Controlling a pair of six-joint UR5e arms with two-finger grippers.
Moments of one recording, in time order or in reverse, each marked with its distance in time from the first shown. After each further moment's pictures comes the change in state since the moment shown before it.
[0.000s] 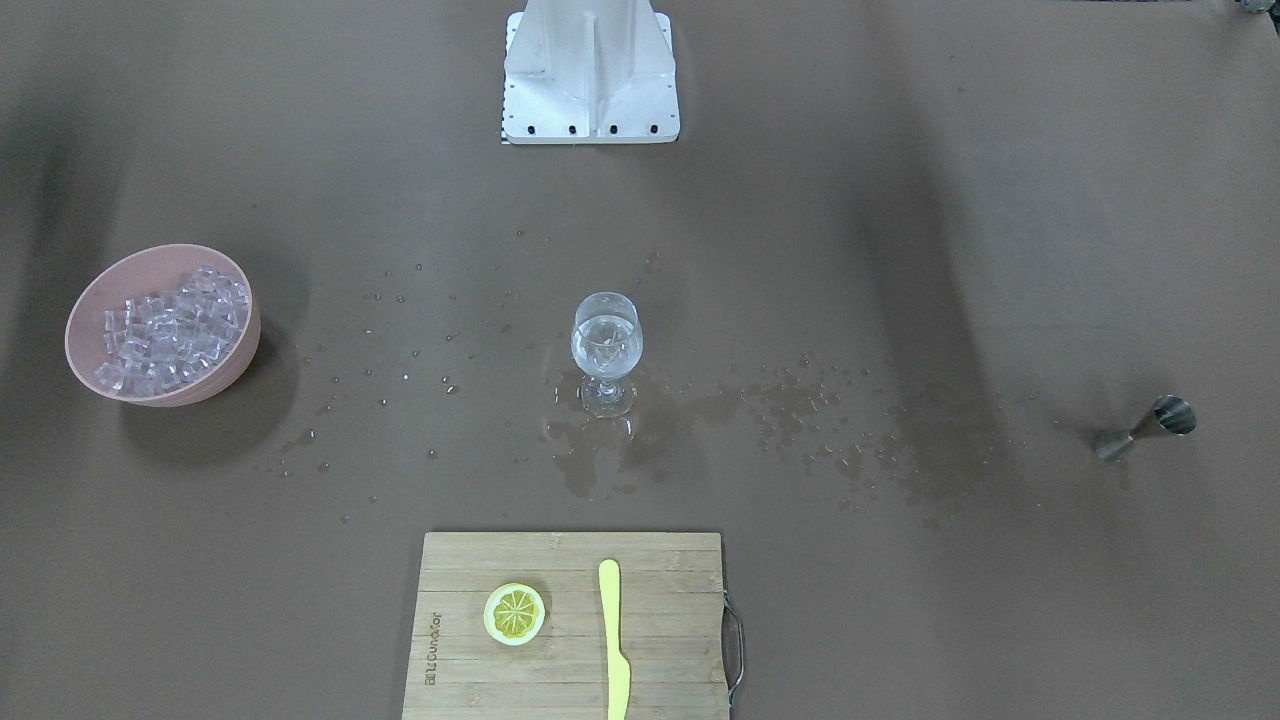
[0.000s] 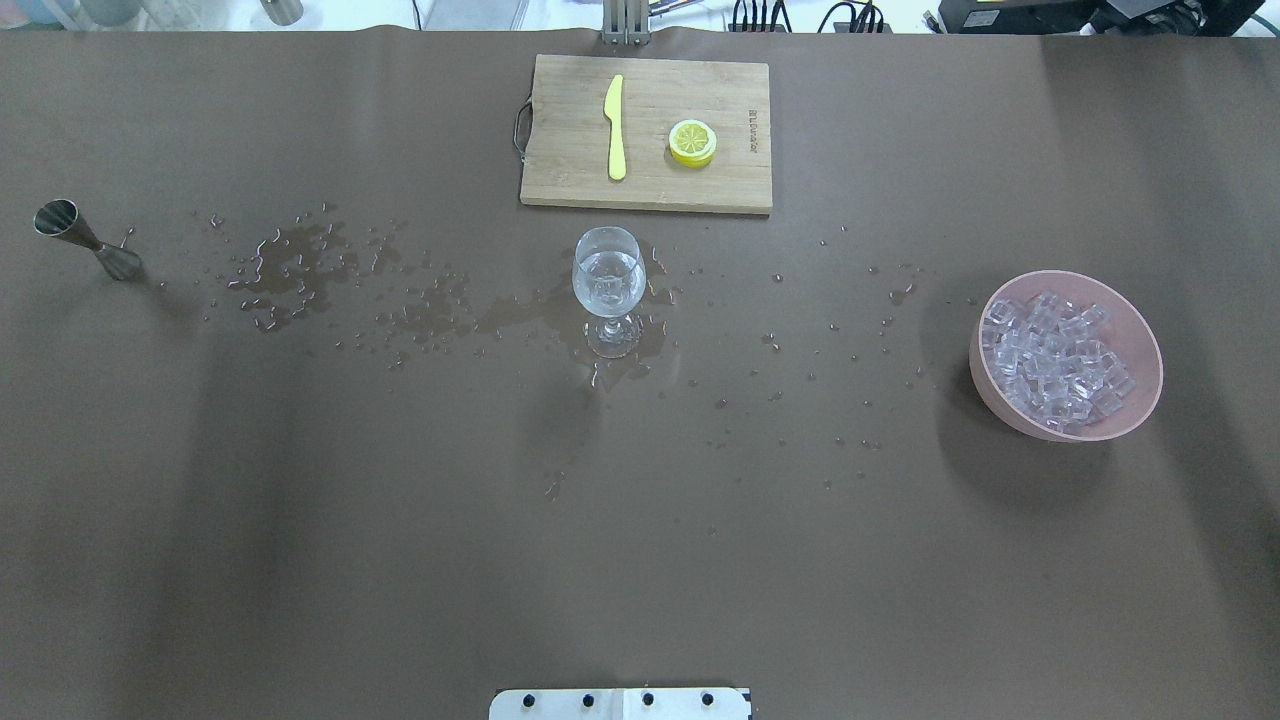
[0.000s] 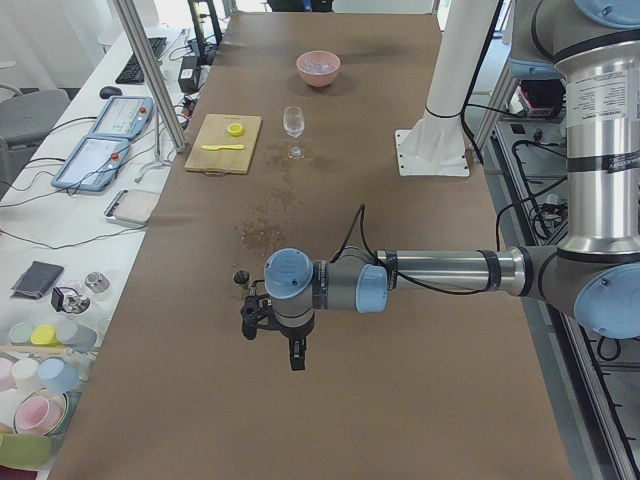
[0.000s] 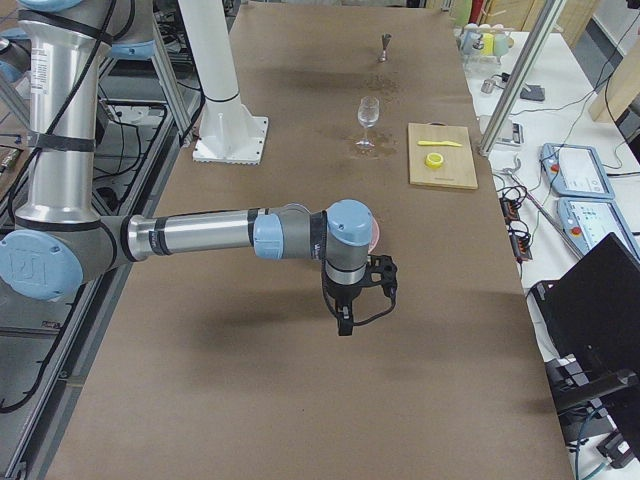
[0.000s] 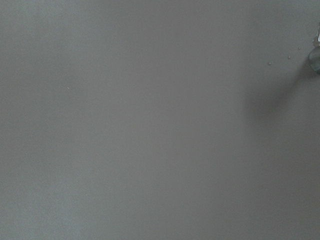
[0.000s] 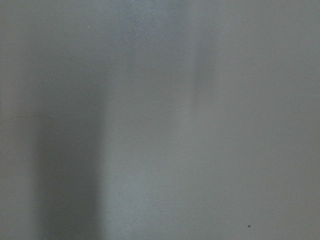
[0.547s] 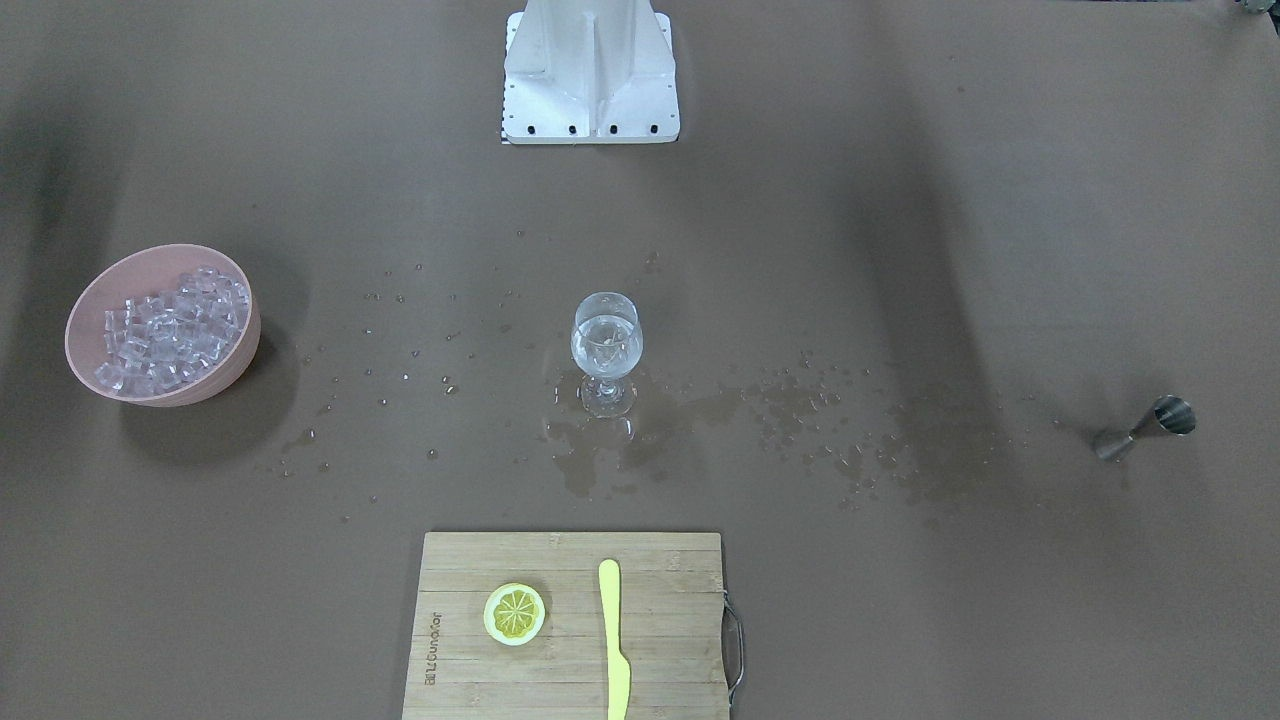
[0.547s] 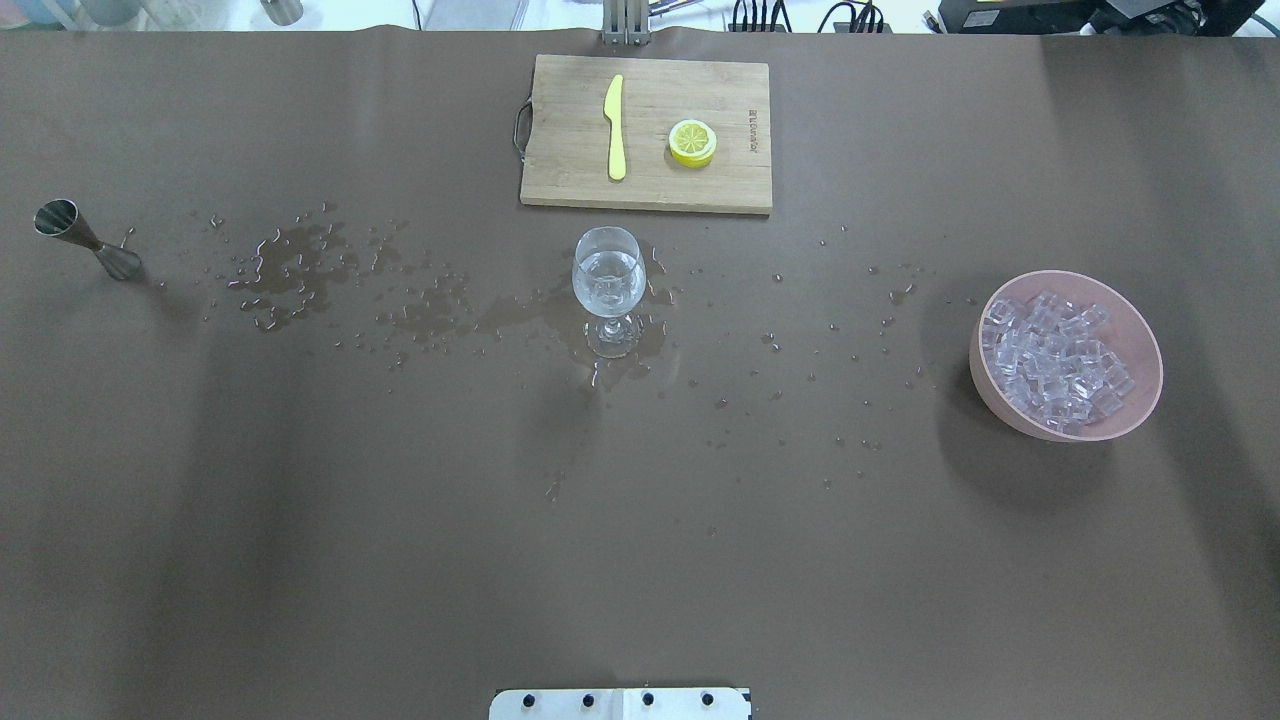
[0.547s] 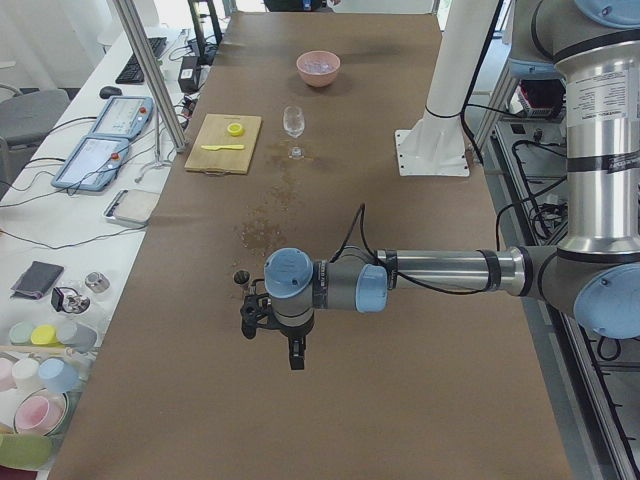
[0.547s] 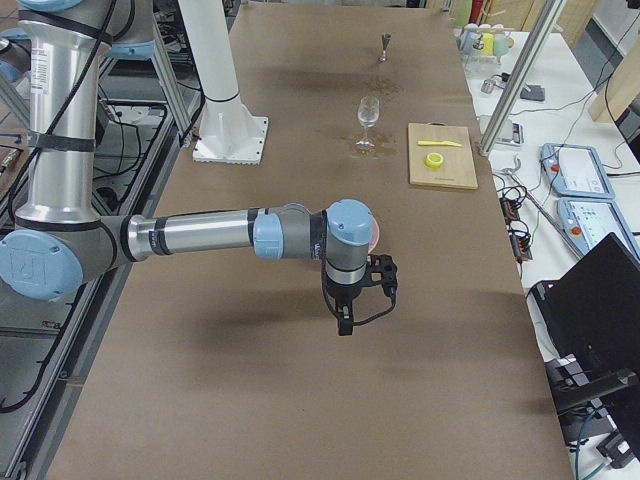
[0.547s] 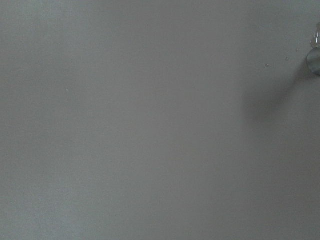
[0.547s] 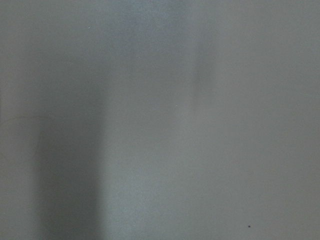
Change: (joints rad) left arm 0.000 0.000 0.001 -0.005 0.000 0.000; right arm 0.001 0.000 0.003 0.000 0.000 0.001
